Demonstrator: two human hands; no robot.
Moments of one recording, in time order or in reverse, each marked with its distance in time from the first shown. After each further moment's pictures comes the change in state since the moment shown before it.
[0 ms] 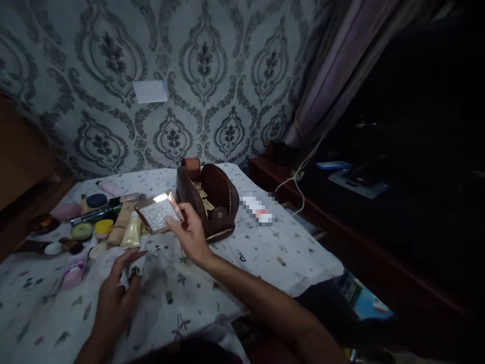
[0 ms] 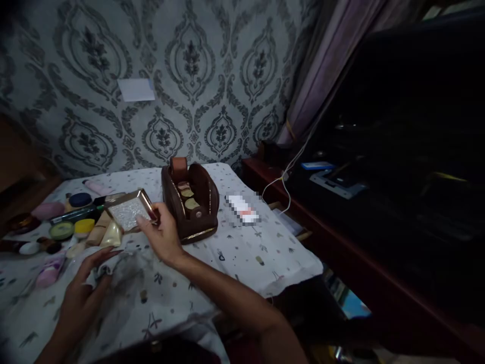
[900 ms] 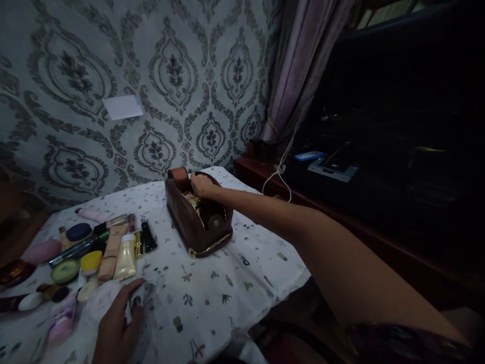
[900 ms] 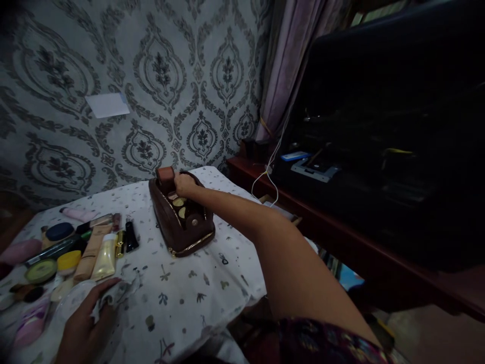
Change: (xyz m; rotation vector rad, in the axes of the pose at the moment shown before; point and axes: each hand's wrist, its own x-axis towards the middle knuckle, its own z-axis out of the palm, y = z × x) left_hand 0.024 -0.061 -0.004 0.244 -0.235 0.240; right_hand 0.166 -0.007 -0.088 -1.592 -0.231 0.313
